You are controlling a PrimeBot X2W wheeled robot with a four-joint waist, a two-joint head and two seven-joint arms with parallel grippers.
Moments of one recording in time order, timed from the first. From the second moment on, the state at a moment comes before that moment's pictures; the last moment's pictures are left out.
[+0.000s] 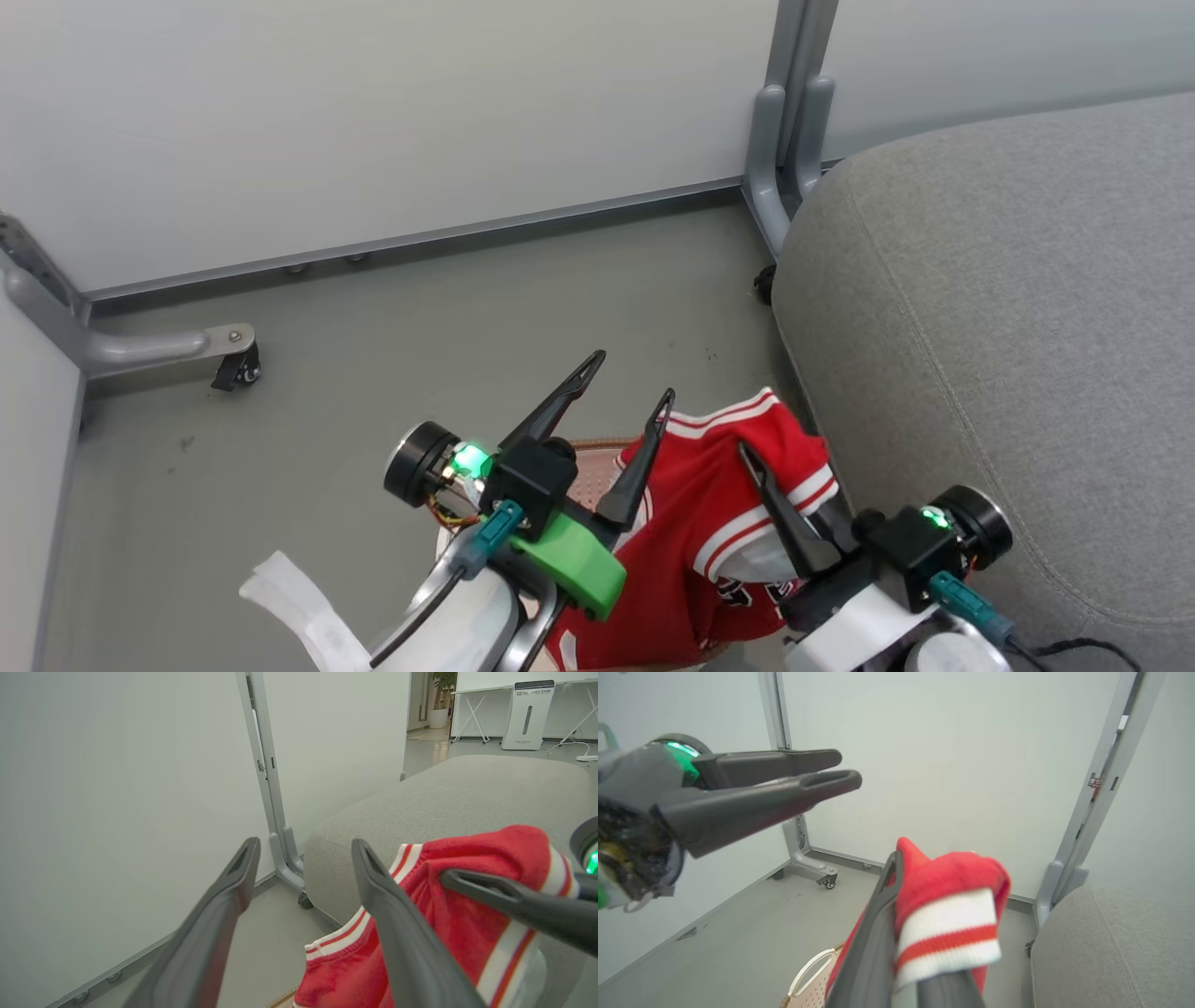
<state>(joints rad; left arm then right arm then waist) -0.39 0.13 -0.76 0.27 -0.32 0.06 -0.22 -0.07 -0.09 0.36 0.07 0.08 0.13 -0.26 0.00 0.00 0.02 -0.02</state>
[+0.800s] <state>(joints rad) -0.36 0.19 -0.75 0.23 -0.30 0.04 -0.26 -0.02 -0.11 0.17 -0.25 0.07 0.13 -0.26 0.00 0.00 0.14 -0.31</state>
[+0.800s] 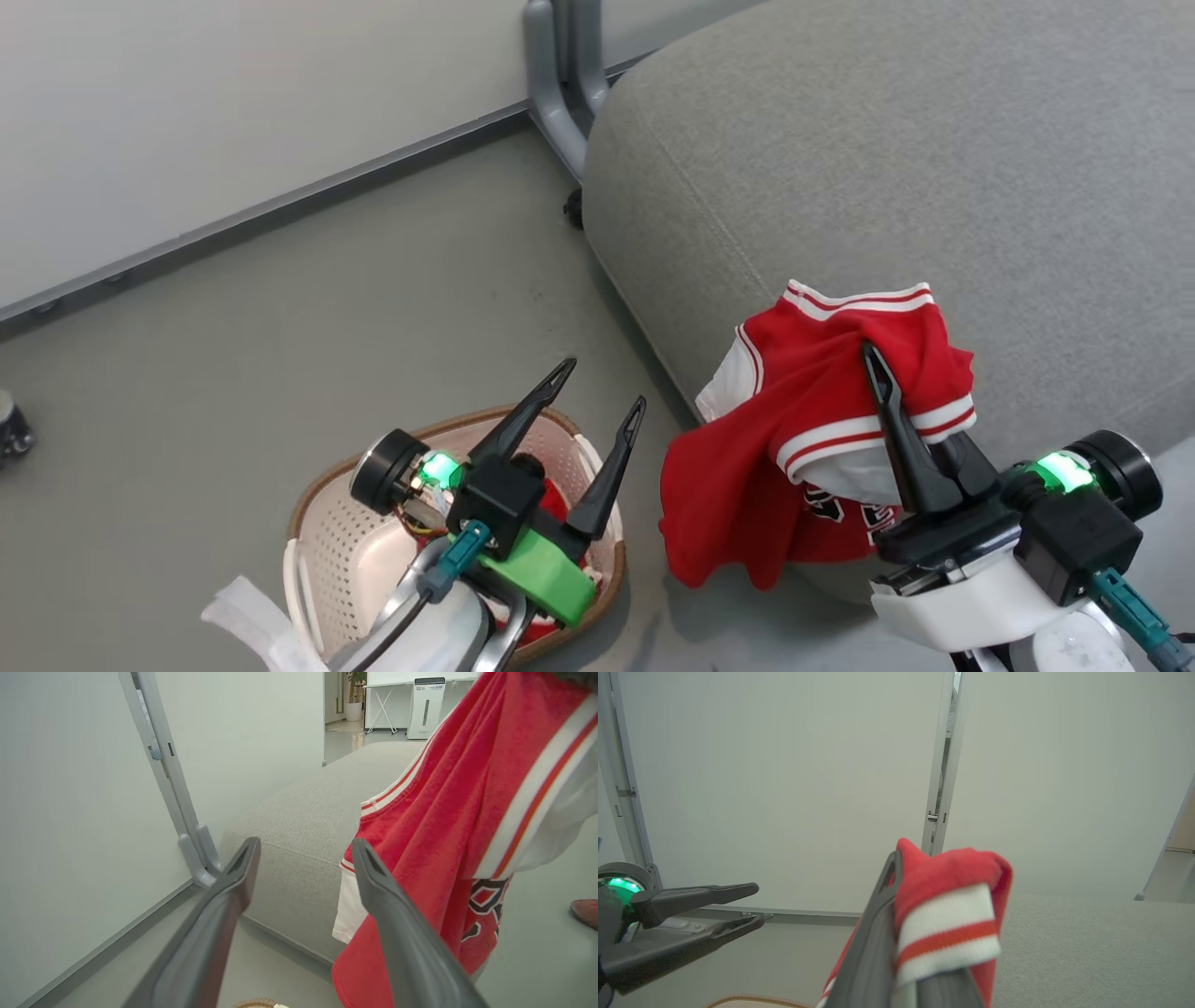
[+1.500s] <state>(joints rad) -0.46 0.20 -0.77 0.23 -0.25 0.03 -0.25 -0.34 -0.21 0.07 -0.30 0.04 0.13 -0.26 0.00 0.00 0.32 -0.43</state>
